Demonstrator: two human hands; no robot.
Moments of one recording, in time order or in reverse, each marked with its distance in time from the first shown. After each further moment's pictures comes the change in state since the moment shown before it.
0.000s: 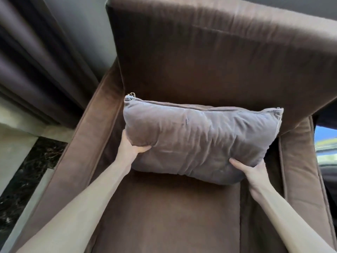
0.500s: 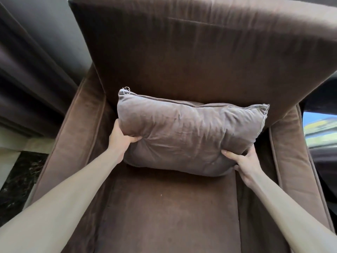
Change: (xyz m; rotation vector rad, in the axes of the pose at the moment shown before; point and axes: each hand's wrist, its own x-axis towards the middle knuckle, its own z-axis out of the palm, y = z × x) left_hand 0.062 0.012 0.021 0.072 -0.017 0.025; right_hand 0.036 0.019 -0.001 0.121 0.032 0.093
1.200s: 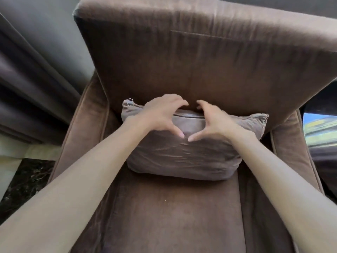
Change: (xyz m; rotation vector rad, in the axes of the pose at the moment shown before) left_hand -0.006 0.153 0.068 1.238 -0.583 0.719; right_hand 0.005 -0.148 0.130 -1.344 -0.422 -0.439
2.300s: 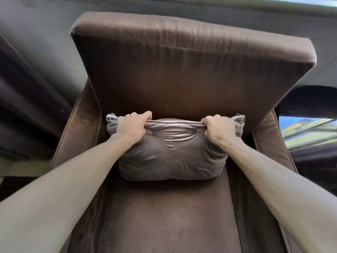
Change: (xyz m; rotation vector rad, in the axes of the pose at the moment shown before) left_hand -0.035 -0.034 0.032 0.124 0.207 -0.323; right_hand -0.025 0.025 0.014 -0.445 0.261 0.206
